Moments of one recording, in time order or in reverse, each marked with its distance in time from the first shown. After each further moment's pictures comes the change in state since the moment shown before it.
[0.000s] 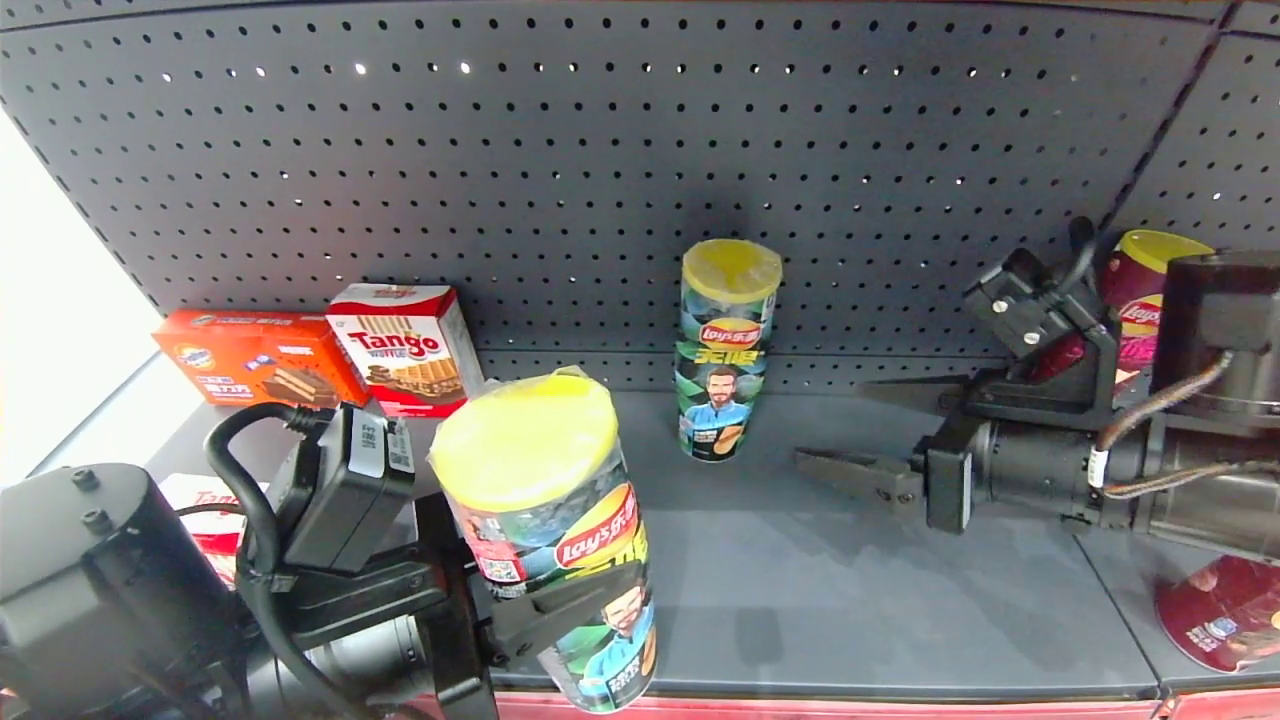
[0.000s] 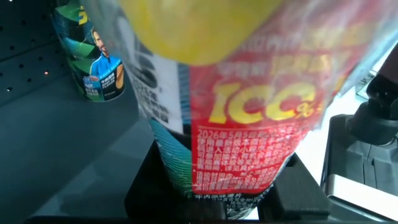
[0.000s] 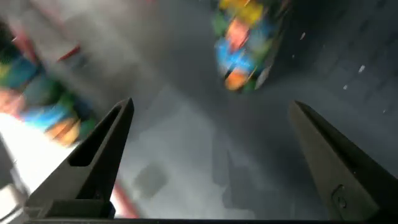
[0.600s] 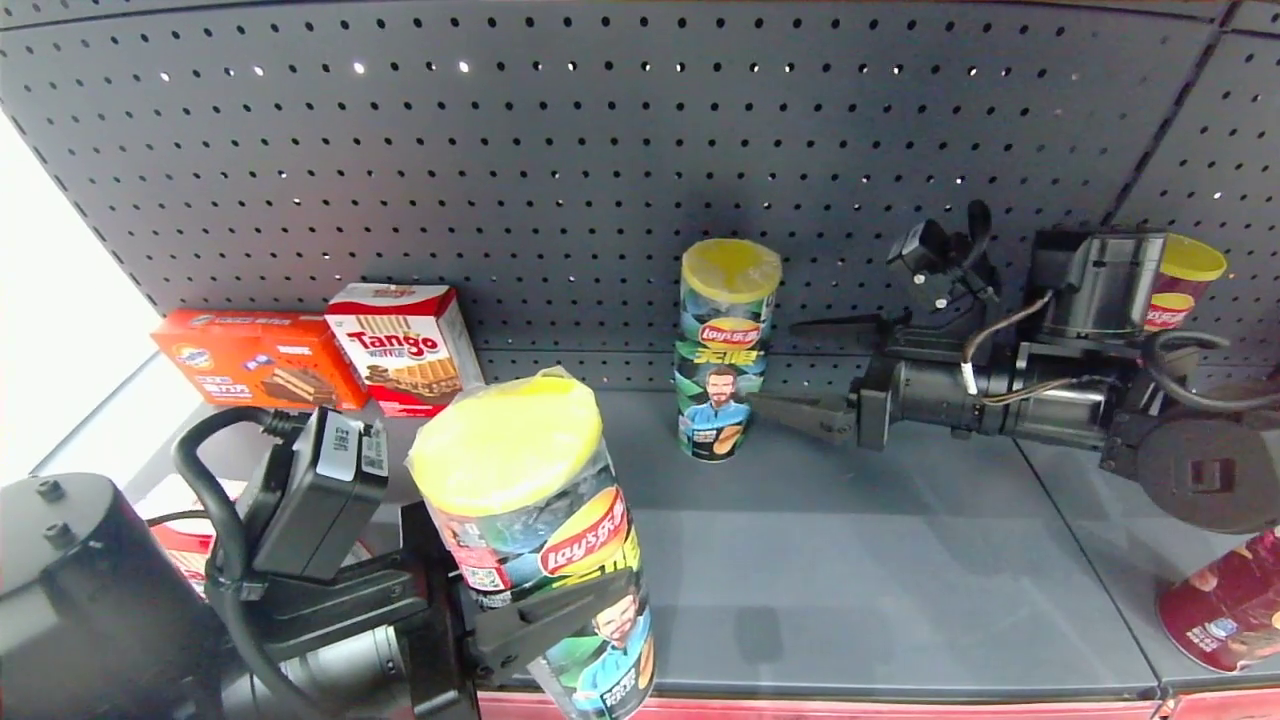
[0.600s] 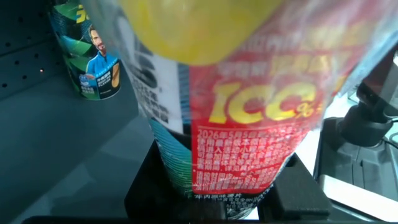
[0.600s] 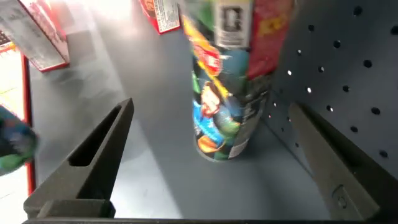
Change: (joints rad) left arm 0.000 -0.027 0.020 -0.004 -0.007 -0.039; right arm -0.141 0.273 -0.211 -0.161 0.354 -0.159
